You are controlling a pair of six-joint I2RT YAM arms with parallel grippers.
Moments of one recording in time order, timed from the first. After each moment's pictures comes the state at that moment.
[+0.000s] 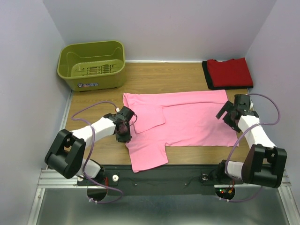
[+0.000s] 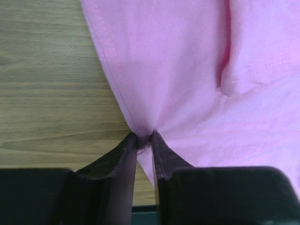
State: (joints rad) left arm -0.57 1.39 0.71 -0.63 -0.08 -0.65; right arm -0.19 1.22 0.77 -0.54 0.15 0.48
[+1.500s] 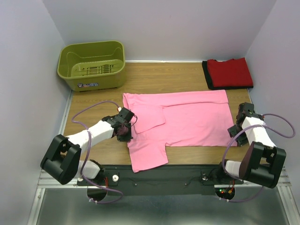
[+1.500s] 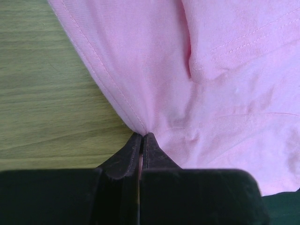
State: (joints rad) left arm -0.60 1.31 0.68 -0.58 -0.05 -0.61; right arm -0.33 1.24 0.73 -0.86 0.40 0.83
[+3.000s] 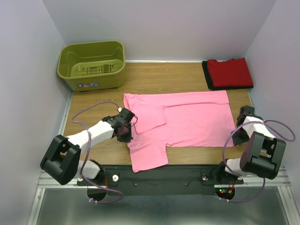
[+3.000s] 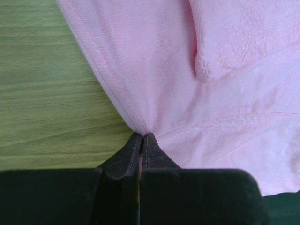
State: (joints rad) left arm -0.61 1.31 0.68 -0.58 -0.06 -0.61; right arm -0.39 1.35 0.69 -0.78 0.42 0.93
